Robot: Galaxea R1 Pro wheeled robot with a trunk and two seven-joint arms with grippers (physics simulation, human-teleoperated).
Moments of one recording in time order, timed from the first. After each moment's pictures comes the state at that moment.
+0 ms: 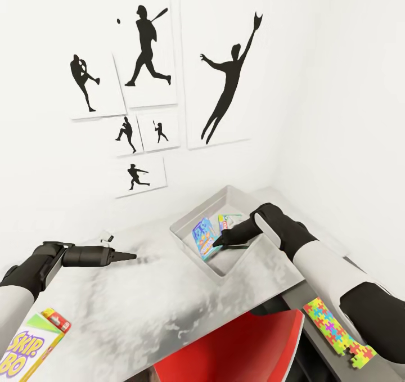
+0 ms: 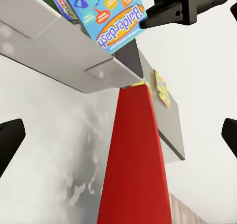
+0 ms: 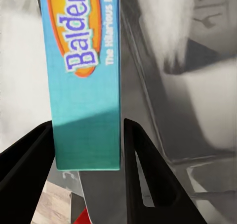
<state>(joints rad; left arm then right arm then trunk) -0.86 0.40 -0.10 -0.60 0.09 0.63 -1.57 -1.12 -0.07 0.57 -0.63 -0.46 1.05 0.59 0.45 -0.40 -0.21</state>
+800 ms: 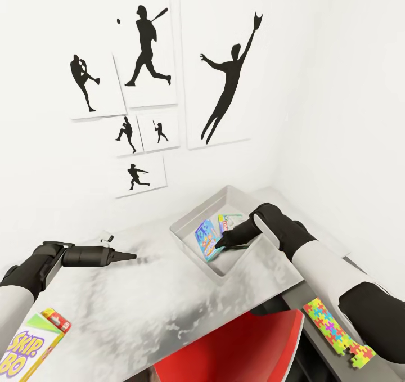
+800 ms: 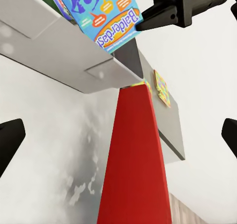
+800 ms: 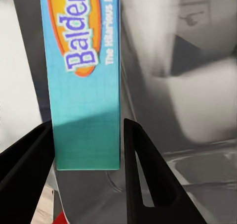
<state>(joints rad) -0.86 0.40 -0.10 -0.60 0.09 0.63 -1.57 -1.12 -0.06 0.57 -0.63 -0.37 1.05 0.59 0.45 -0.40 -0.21</state>
